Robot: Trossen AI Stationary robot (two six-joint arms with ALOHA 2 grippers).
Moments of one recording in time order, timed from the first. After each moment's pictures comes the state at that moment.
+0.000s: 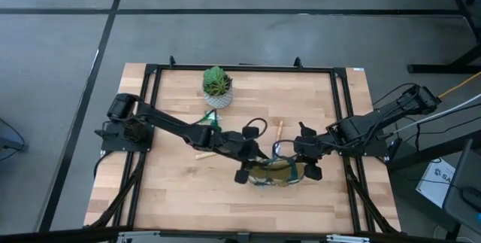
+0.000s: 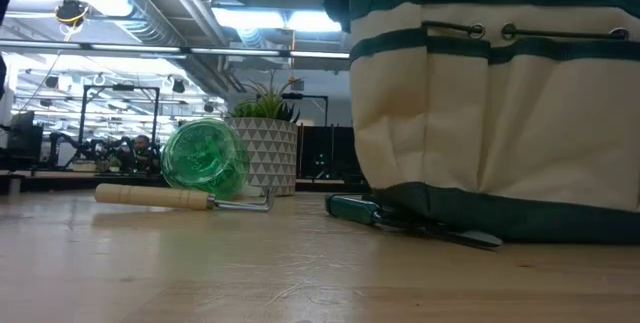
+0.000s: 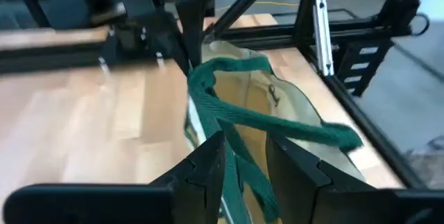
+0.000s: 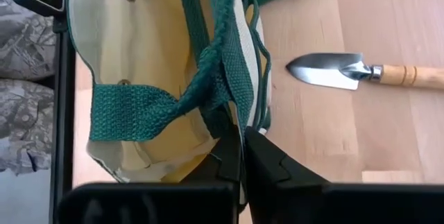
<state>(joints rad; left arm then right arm) -0.22 1.80 1.22 0.20 -0.03 -0.05 0.43 1.15 0.83 -0.70 0.01 0.54</state>
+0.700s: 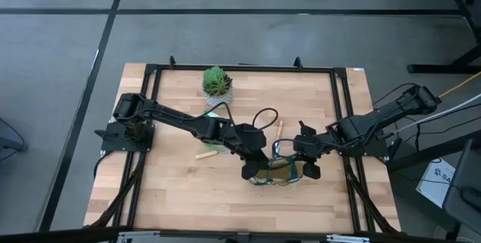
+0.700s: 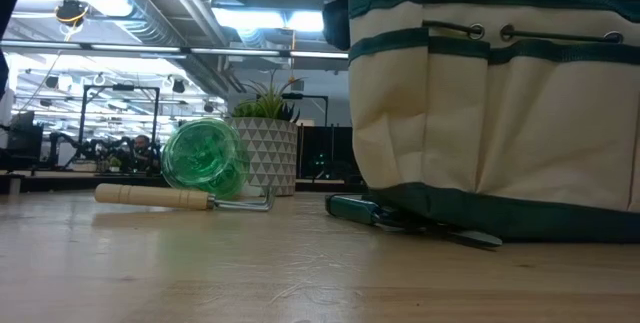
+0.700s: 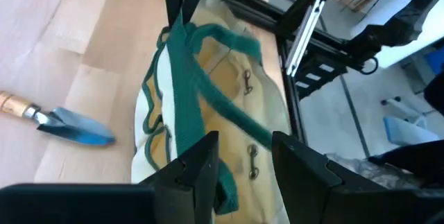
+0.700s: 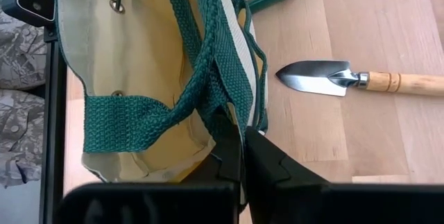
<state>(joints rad) -0.16 1.85 1.42 -0.11 0.18 -0.49 0.42 1.15 0.83 -0.70 0.04 0.54</state>
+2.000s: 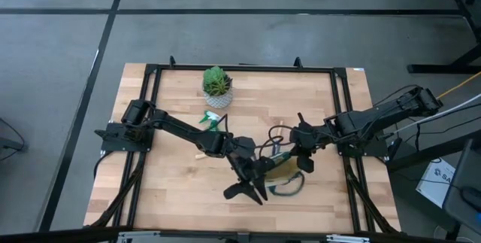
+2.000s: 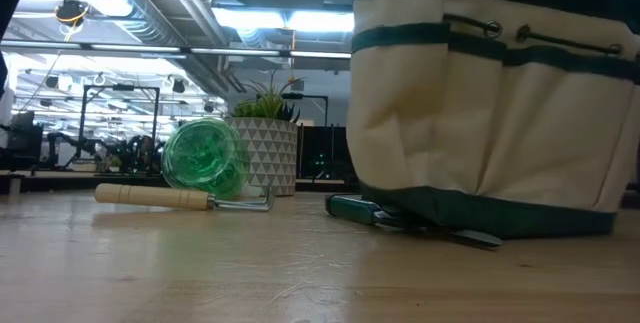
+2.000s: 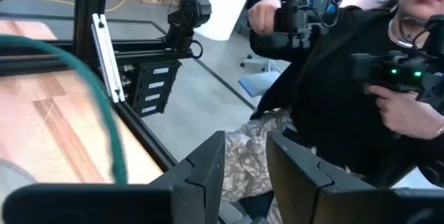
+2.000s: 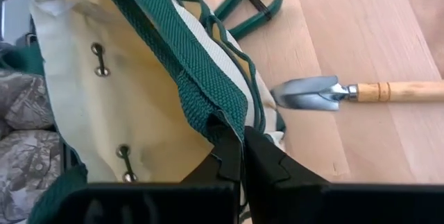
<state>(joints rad) -0.24 1.96 1.42 0.29 0.68 -0.24 0.32 1.15 0.83 -0.64 -0.01 0.59</state>
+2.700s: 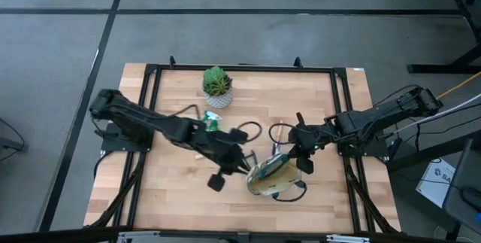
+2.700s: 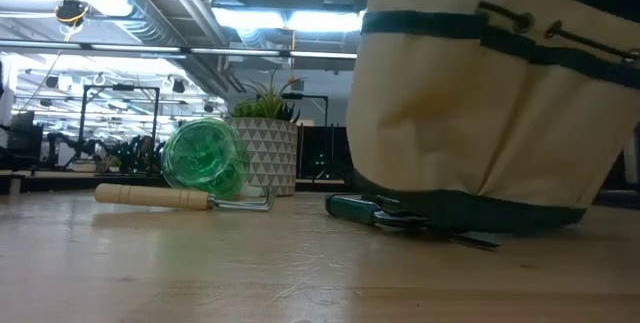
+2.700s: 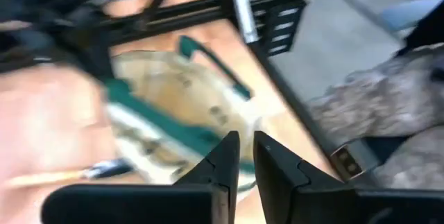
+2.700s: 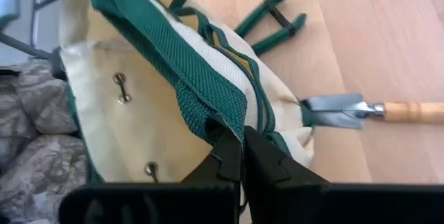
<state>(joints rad) -0.30 1.60 1.42 -0.39 0.05 0.03 0.31 1.15 0.83 -0.56 -0.07 0.58</state>
